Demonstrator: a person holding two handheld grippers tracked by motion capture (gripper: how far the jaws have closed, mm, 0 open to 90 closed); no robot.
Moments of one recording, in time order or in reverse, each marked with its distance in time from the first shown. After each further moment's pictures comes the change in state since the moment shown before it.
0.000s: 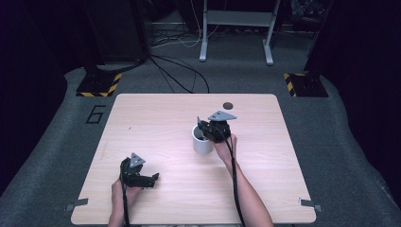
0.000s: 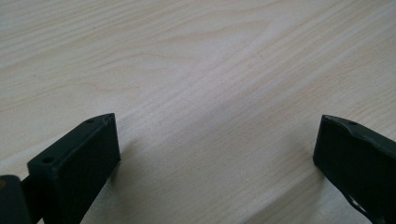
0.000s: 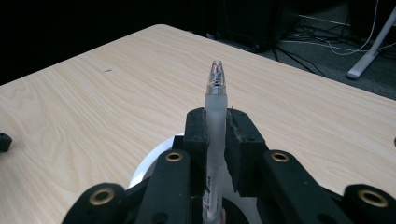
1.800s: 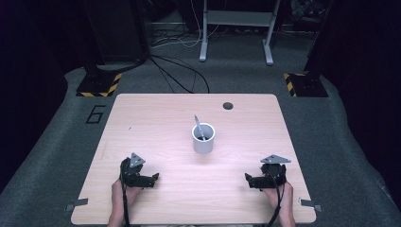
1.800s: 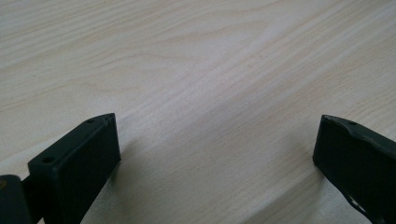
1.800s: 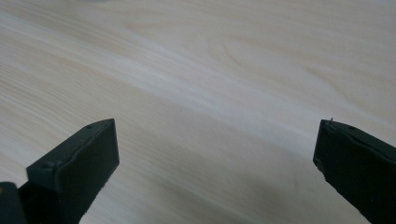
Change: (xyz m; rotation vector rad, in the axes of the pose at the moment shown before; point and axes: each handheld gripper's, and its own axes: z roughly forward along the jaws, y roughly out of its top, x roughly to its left) left arm 0.000 0.000 0.000 0.000 0.003 0.009; right arm -0.034 -0.134 -0.169 0.350 -0.259 0.171
